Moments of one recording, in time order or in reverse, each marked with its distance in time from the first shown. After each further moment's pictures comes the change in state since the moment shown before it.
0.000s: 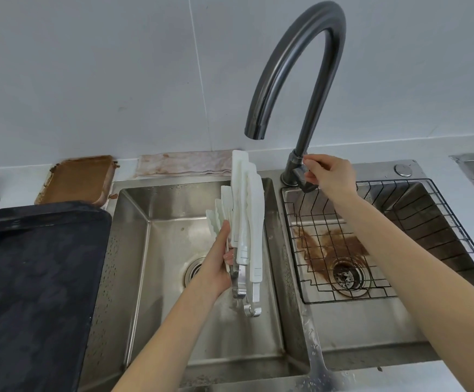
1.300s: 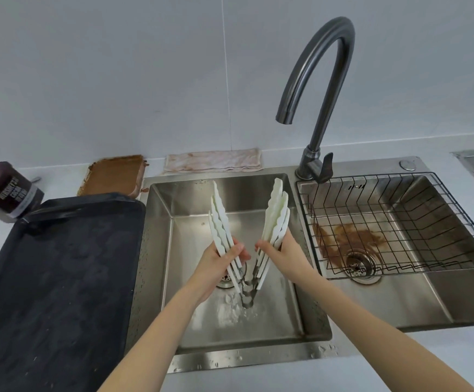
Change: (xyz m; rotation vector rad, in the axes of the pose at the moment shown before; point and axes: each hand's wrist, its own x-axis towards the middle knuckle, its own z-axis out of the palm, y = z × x) left_hand -0.061 0.004 -0.061 0.816 0.000 0.450; right_hand -0.154 0.064 0.084 -0.098 -0.354 -0.041
